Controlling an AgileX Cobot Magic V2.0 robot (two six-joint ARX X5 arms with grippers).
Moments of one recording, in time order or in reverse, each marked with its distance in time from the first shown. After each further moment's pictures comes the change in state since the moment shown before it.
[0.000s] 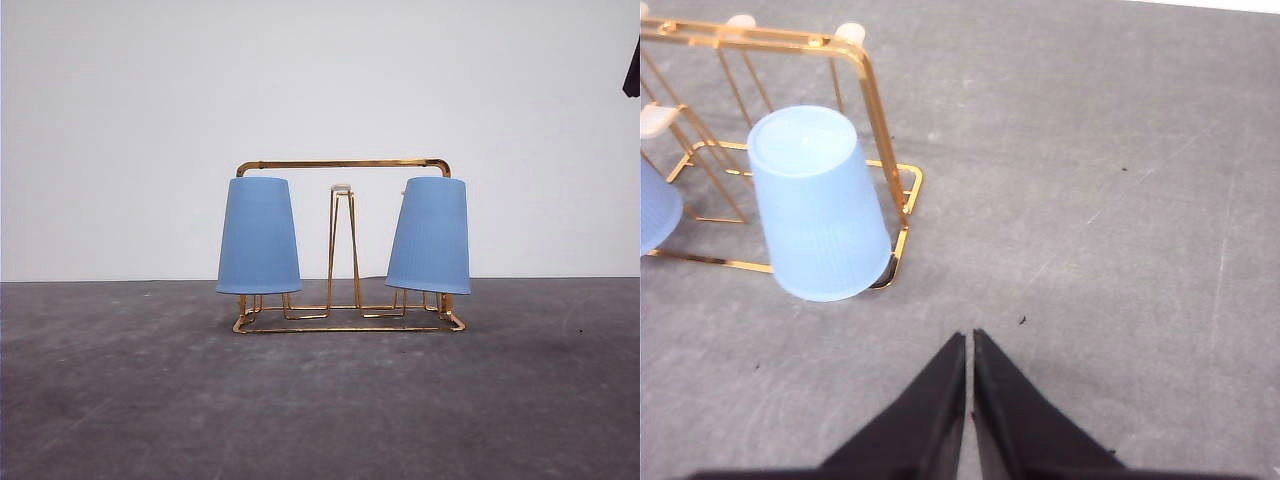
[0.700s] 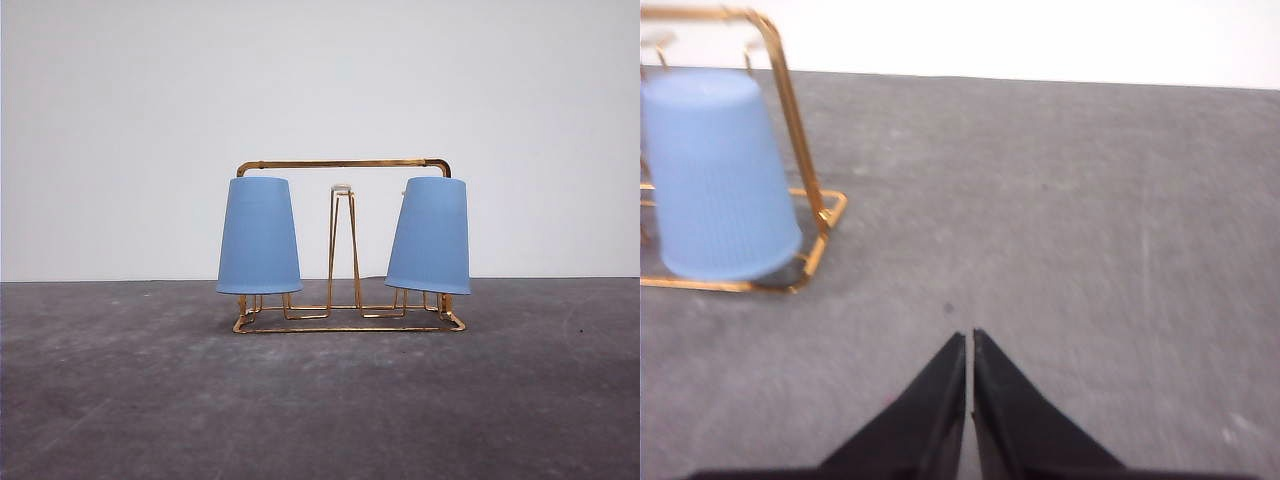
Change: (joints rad) left_arx 0.000 0.000 0.000 0.000 0.000 0.000; right_arx -0.142 -0.534 -0.654 0.428 -0.009 -0.033
